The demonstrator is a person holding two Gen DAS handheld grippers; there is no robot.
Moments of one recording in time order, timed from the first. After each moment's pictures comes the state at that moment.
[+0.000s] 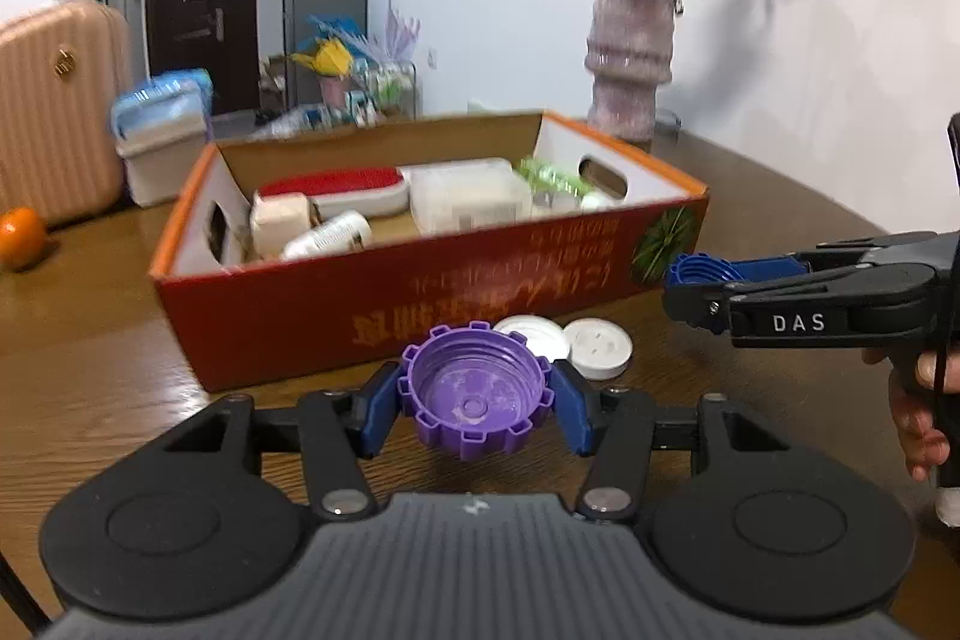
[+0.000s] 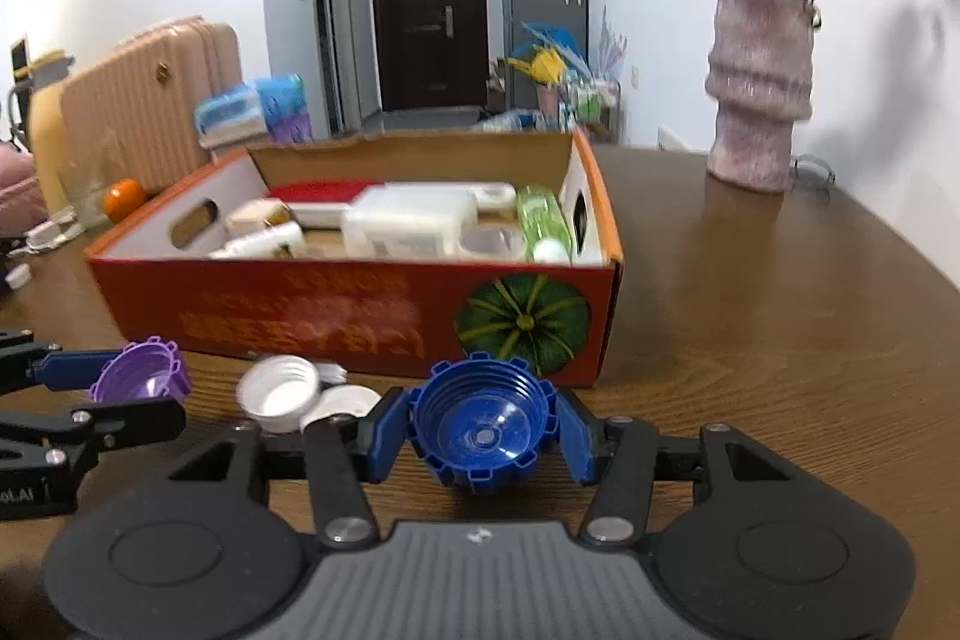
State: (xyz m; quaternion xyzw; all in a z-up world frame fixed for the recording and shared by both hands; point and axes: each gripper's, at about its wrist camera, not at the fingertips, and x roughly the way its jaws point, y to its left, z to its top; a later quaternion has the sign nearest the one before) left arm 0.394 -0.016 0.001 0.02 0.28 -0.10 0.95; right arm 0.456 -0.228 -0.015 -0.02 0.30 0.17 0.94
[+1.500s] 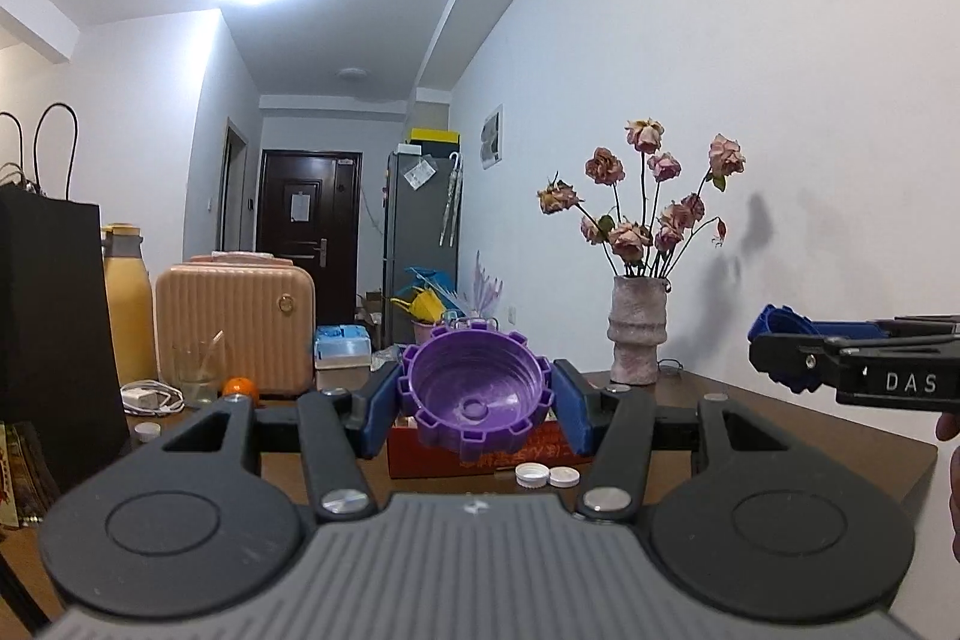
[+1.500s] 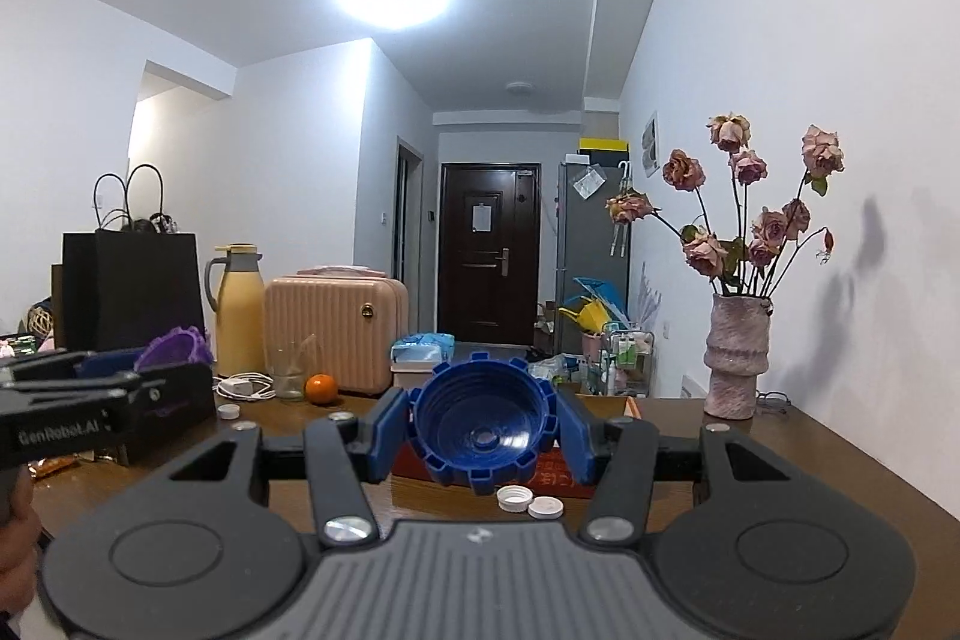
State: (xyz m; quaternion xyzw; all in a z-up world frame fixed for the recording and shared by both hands) left arm 0.071 -0.008 0.113 -0.01 0.03 -0.01 1.00; right arm 0.115 -0.238 0.123 -0.01 0.05 0.21 0.98
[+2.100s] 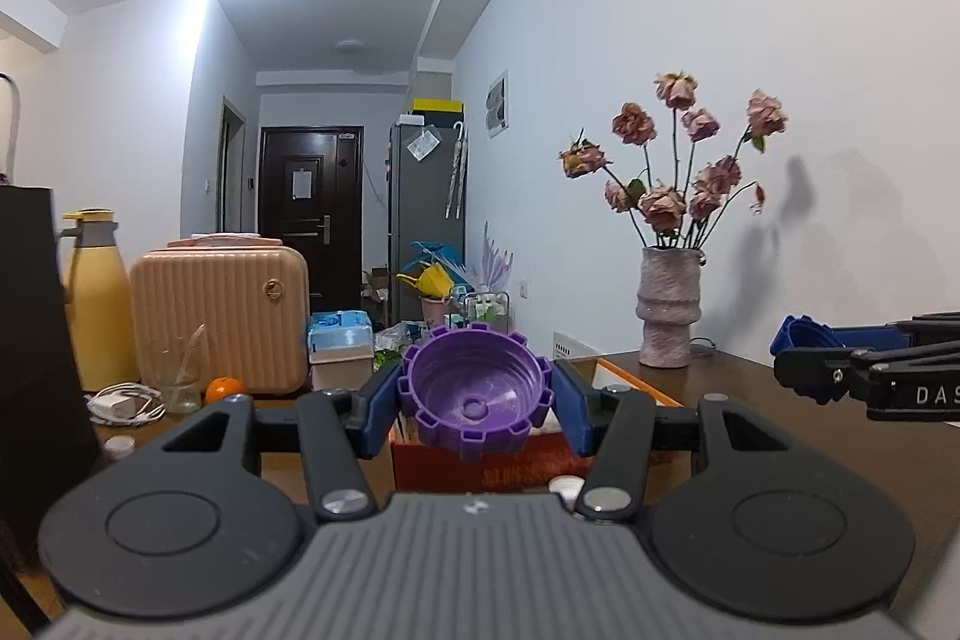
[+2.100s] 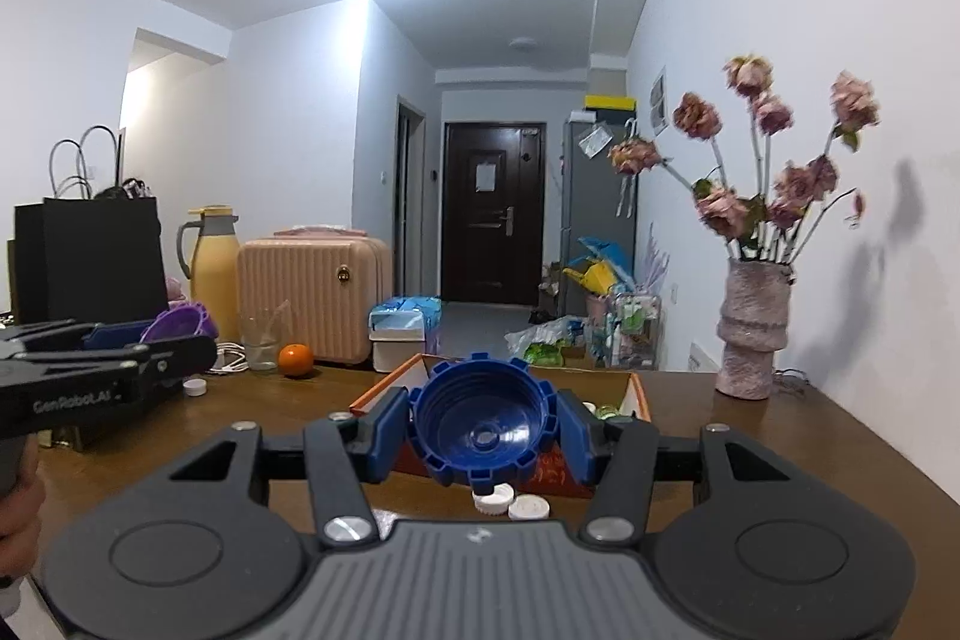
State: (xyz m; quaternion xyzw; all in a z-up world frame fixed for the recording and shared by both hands) left arm 0.192 0.009 0.109 0.01 0.06 0.00 1.00; right arm 0.227 -0.228 0.113 -0.02 0.10 0.22 0.97
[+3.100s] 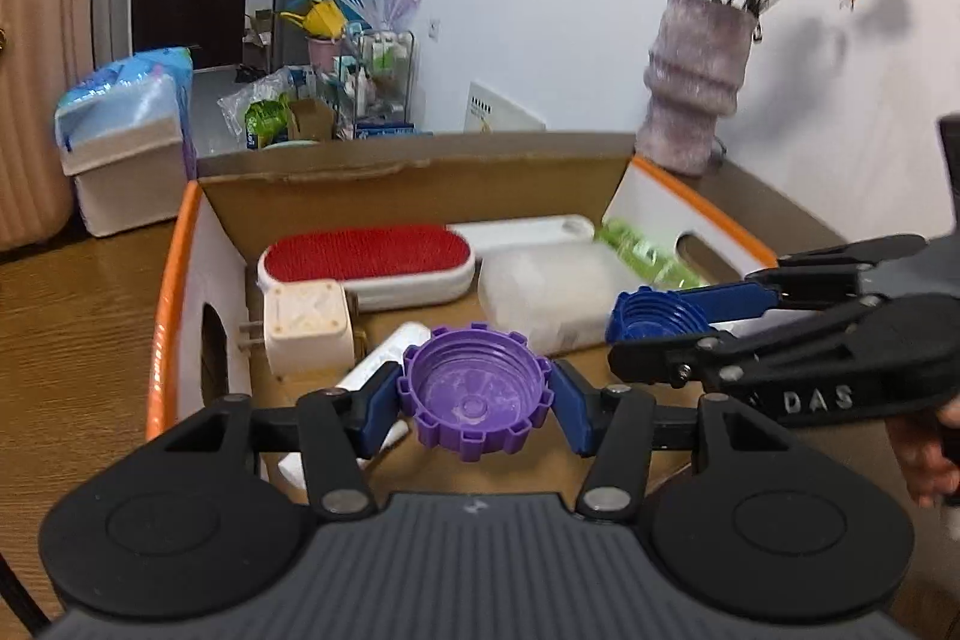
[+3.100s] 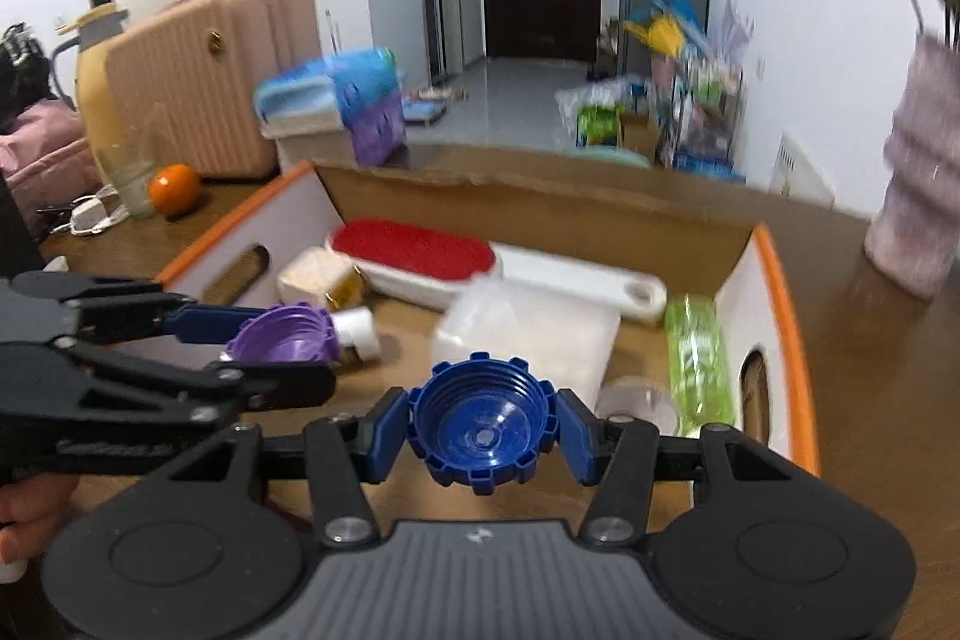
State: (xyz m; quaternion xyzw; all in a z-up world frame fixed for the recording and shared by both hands) left arm 0.545 0.041 0.001 -0.02 0.33 -0.12 0.93; right arm 0.585 -0.152 0.011 -0.05 0.37 0.27 0.89
